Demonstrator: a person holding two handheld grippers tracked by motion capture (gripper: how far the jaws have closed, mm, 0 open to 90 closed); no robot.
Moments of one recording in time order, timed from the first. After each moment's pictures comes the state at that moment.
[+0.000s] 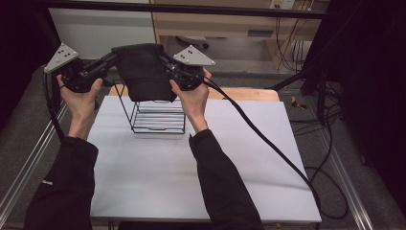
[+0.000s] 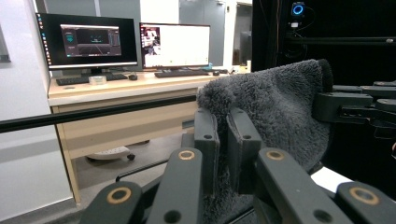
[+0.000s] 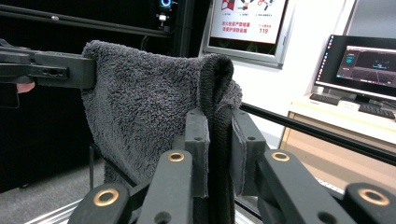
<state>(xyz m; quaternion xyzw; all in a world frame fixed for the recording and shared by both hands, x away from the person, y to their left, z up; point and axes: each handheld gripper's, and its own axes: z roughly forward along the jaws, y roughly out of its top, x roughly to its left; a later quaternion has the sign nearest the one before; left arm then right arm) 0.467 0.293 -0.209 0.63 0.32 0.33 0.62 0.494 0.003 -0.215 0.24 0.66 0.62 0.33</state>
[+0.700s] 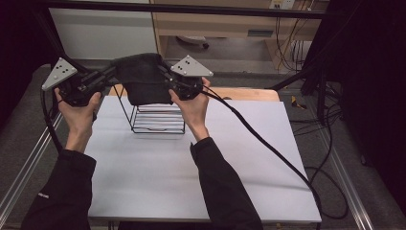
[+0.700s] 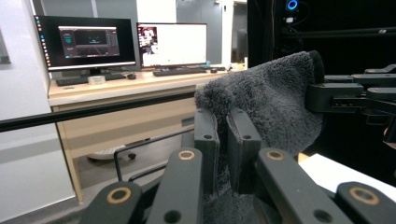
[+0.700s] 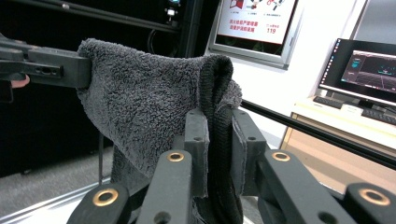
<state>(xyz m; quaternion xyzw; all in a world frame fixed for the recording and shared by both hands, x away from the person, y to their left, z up) 0.443 0.296 -0.229 0.64 0.31 0.34 0.61 0.477 0.005 -0.228 0.22 0.68 0.61 0.34</state>
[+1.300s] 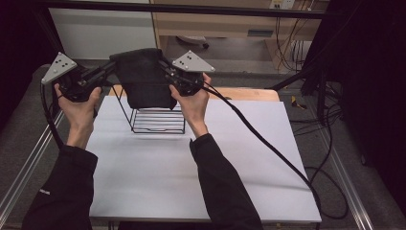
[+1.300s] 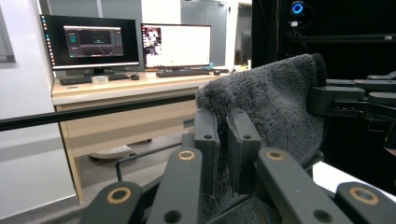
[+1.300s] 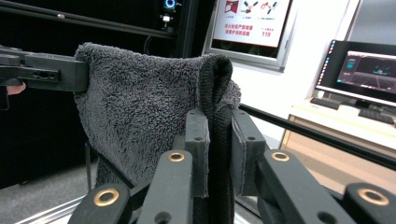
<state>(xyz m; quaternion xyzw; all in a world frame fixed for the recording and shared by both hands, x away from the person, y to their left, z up) 0.450 0.292 -0.213 0.62 0.33 0.34 0.62 0.483 0.004 -0.218 0.23 0.66 0.62 0.34</state>
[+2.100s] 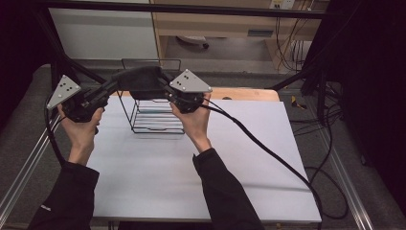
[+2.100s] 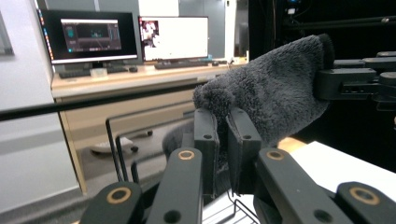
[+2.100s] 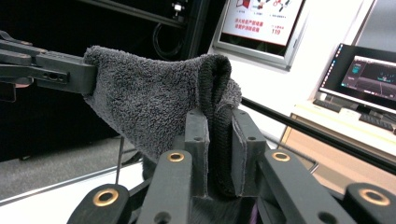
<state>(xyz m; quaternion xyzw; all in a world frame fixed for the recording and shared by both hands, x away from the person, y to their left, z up) 0.422 0.293 -0.258 0.64 0.32 0.34 0.61 0.453 0.004 -0.246 0.20 0.68 0.60 0.36</state>
